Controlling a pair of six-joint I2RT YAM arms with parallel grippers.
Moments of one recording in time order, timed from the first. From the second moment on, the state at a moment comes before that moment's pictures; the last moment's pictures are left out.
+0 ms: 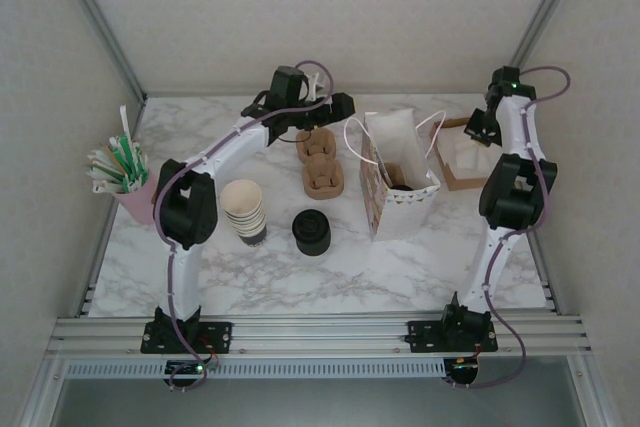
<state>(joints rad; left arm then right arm) -0.45 2.10 1.85 -0.27 0.51 -0.66 -0.20 2.15 2.04 -1.10 0.05 0.30</state>
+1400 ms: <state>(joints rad) -0.52 1.46 1.38 -0.13 0.54 -0.69 0.07 1.40 1.91 -0.98 -0.81 0.44</state>
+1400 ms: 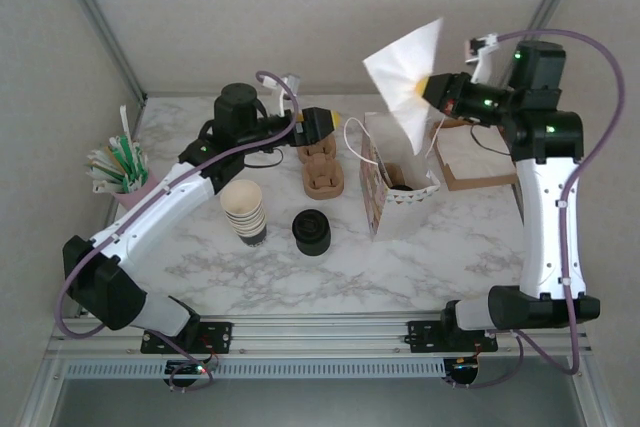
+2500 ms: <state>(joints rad) -0.56 1.56 1.37 -0.09 0.59 -0.72 0.28 1.50 1.86 -1.28 -0.24 0.21</state>
